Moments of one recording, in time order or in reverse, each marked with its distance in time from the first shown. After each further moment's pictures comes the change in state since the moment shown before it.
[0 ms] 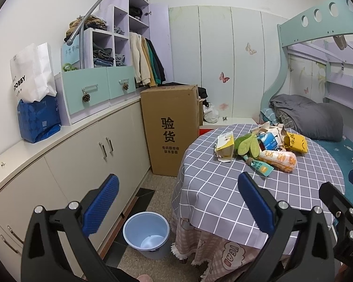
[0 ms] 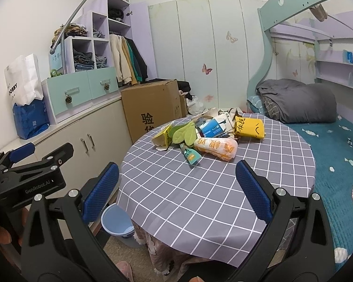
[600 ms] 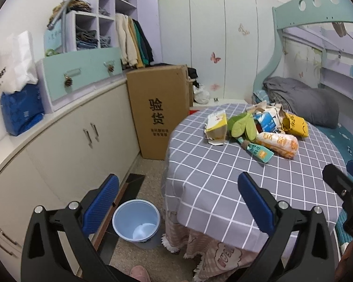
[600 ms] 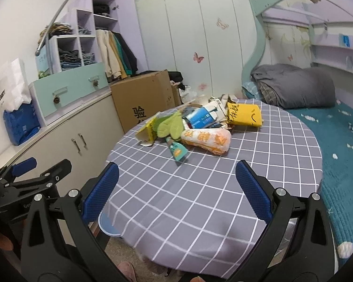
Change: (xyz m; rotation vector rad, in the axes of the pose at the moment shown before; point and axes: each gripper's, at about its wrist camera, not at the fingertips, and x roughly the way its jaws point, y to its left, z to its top) left arm 0.060 -0.022 -0.009 0.024 0.122 -0.065; right arm 0.047 -0.037 -0.001 0.073 0.062 -0.028
